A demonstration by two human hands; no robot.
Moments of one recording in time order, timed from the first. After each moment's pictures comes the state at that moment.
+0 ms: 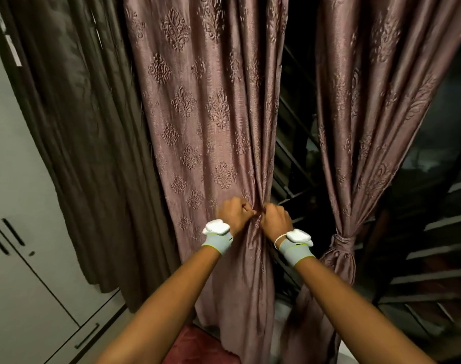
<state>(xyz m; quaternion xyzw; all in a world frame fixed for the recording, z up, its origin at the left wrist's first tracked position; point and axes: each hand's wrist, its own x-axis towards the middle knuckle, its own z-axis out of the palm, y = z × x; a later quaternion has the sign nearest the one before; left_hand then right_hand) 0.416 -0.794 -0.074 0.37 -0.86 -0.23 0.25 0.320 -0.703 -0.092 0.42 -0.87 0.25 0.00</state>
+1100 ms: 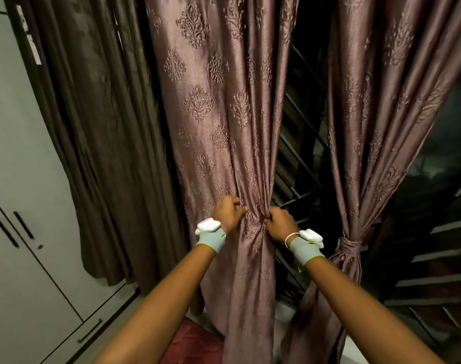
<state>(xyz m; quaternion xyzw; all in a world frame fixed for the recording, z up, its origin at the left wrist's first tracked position) 0.457 -0.809 -0.077 0.38 -0.83 -0.29 0.28 0.311 -0.709 -0.107 0.45 -0.85 0.27 -0.08</state>
